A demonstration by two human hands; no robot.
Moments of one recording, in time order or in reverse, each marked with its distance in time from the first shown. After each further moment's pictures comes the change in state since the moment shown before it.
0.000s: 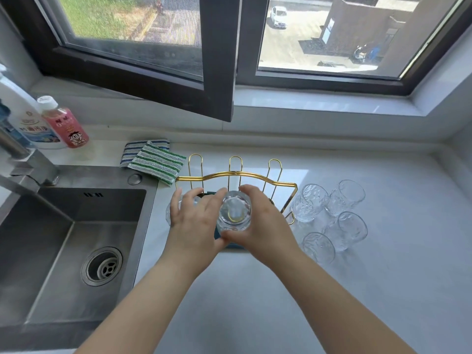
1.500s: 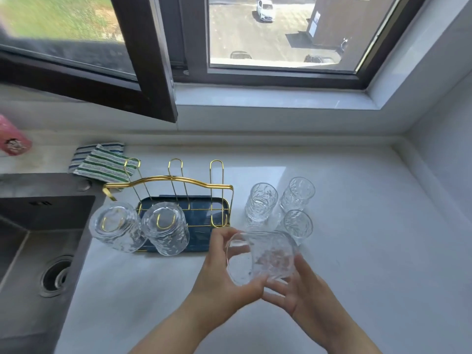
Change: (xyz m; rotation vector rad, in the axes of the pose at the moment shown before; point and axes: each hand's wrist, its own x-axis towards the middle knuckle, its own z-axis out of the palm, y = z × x) left_hand -0.021 0.146 0.026 -1.191 -0.344 -0.328; right_hand -0.097 0.149 -0.086 1.370 -0.270 0.459
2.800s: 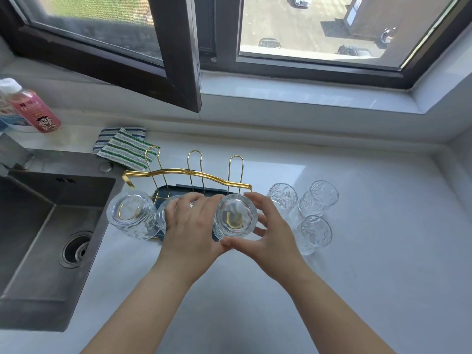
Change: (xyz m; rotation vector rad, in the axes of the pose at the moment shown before) left_hand 0.040 0.002 -0.057 1.140 0.356 0.204; right_hand 0.072 -0.031 0.069 -0.899 0.073 -0.384
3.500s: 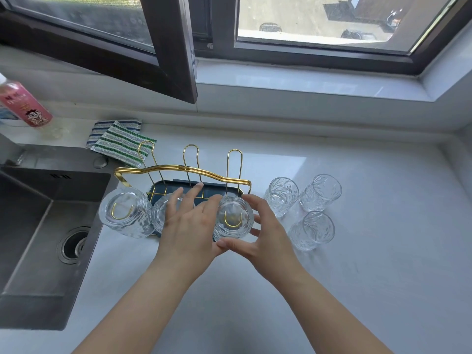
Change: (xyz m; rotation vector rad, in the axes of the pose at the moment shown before) left_hand 0.006 0.002 0.005 0.207 -0.060 0.053; right_hand 0.006 0.020 0.009 -0.077 0.008 0.031
